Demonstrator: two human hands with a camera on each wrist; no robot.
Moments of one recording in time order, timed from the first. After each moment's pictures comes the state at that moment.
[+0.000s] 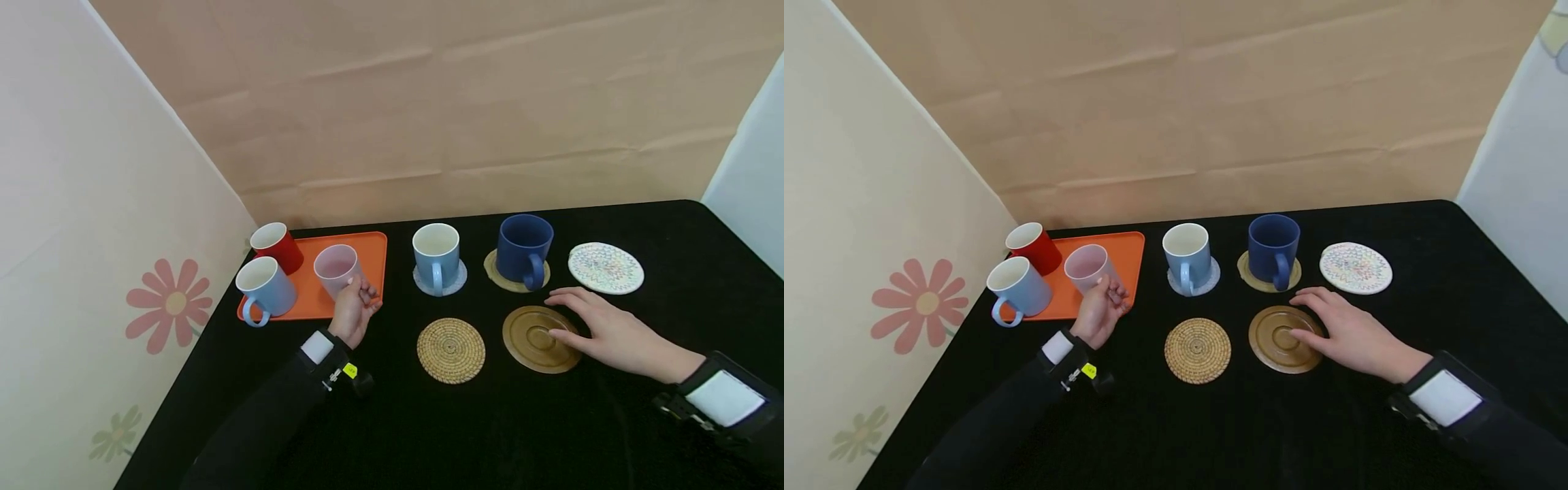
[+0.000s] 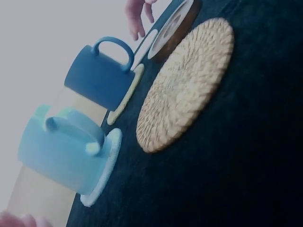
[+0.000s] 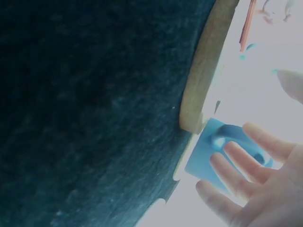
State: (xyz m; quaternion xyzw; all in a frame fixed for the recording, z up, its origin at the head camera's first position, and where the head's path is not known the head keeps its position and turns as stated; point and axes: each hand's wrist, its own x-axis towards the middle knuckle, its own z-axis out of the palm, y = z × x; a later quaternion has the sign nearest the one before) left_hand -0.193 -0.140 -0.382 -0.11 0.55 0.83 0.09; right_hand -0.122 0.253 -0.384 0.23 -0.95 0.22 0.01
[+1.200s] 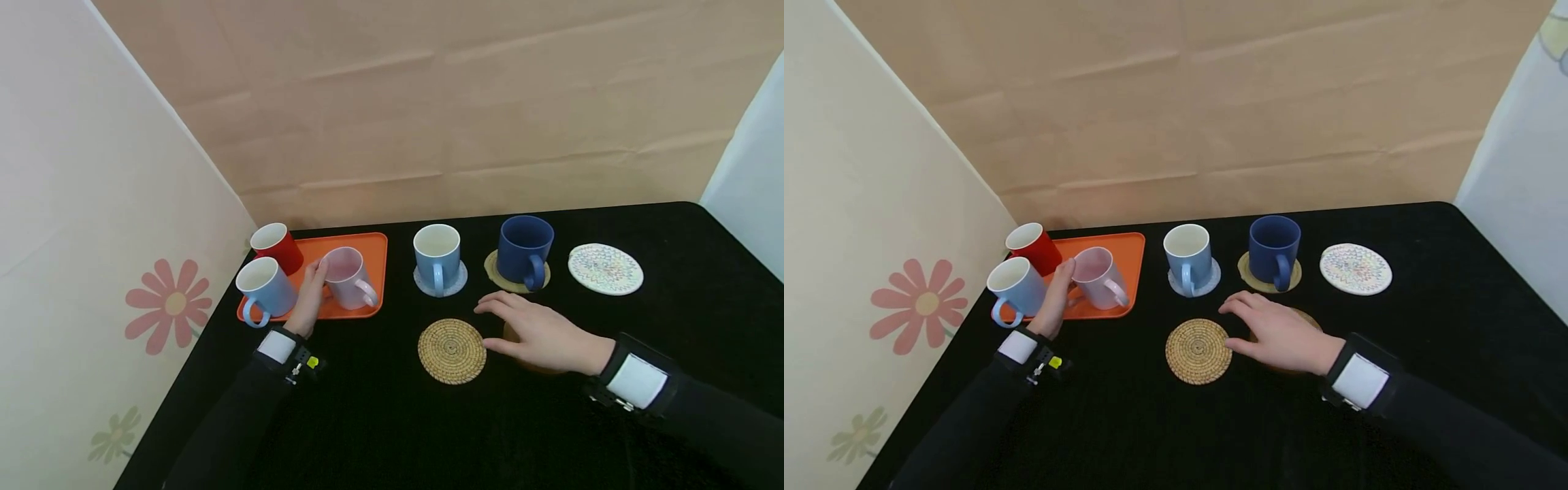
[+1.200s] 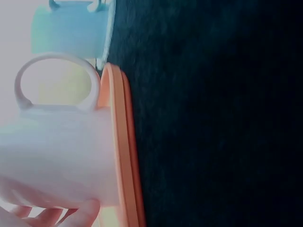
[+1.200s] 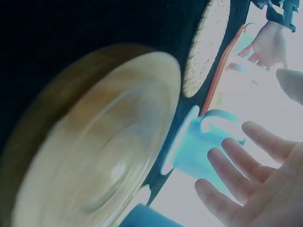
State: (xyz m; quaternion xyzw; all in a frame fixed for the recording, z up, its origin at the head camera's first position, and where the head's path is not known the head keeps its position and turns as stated) left_hand -0.217 -0.218 -0.374 0.01 0.77 0.63 0.07; right_hand -0.133 0.166 -0.366 0.30 -0.92 0.24 -0.05
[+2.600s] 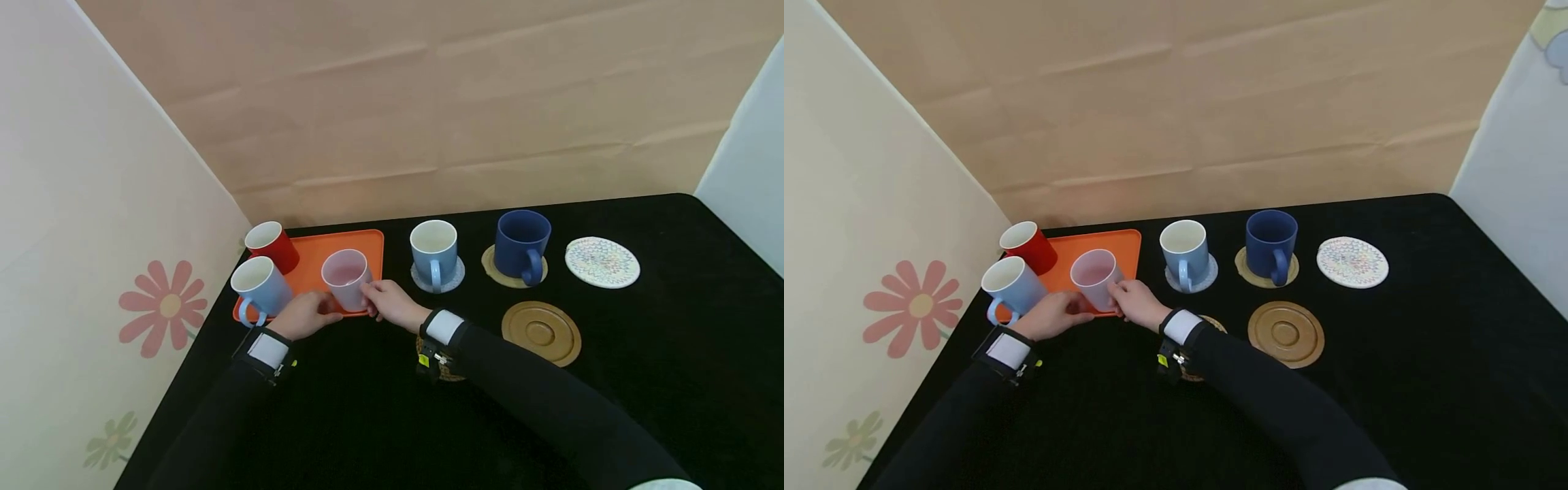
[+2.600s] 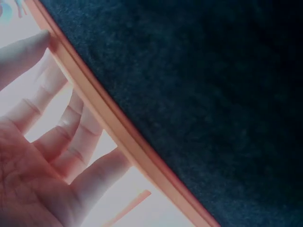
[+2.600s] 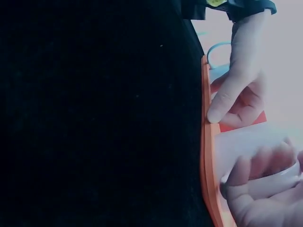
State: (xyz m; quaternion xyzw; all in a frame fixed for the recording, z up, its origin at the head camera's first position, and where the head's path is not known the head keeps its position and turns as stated) left_hand -0.216 -0.247 -0.380 0.20 0.95 0.21 0.14; right_hand -0.207 -0.024 -0.385 0.13 -0.75 0.61 -0.21
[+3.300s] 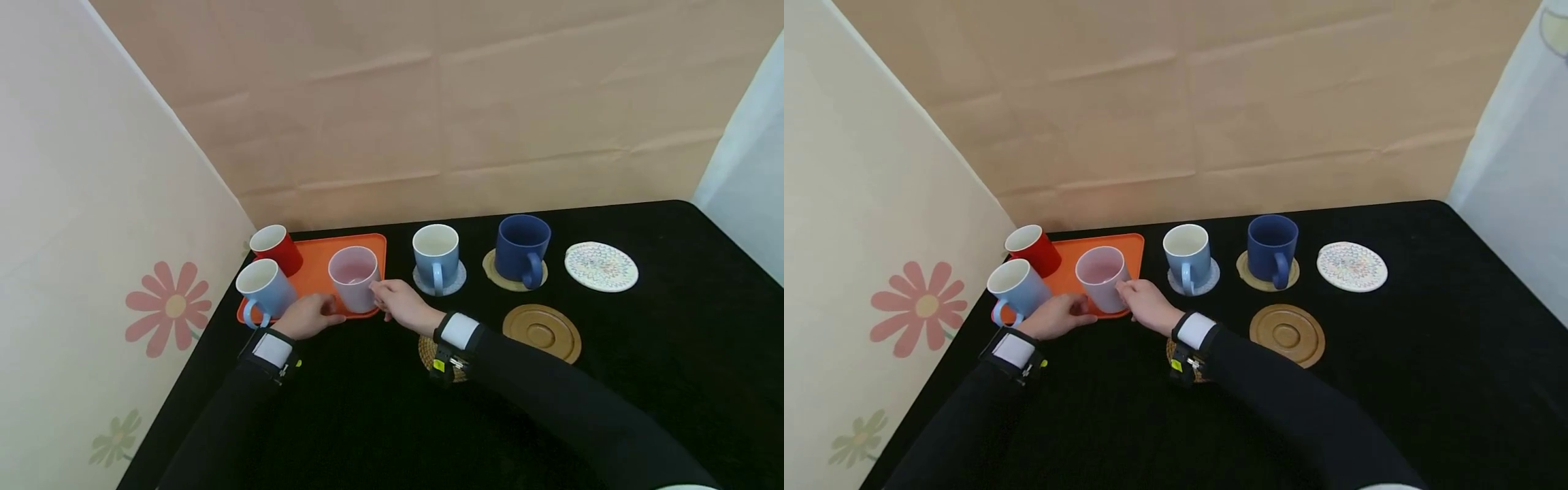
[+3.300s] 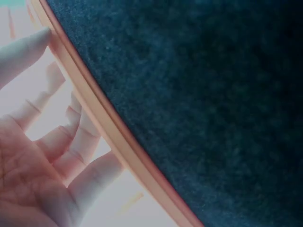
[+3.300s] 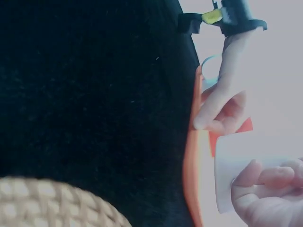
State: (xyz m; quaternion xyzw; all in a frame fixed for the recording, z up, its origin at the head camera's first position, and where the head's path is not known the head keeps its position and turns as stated) left_hand -0.215 -0.248 -0.378 0.20 0.94 0.21 0.16; right_hand -0.194 -0.009 -0.373 0.18 -0.74 0.62 -0.18
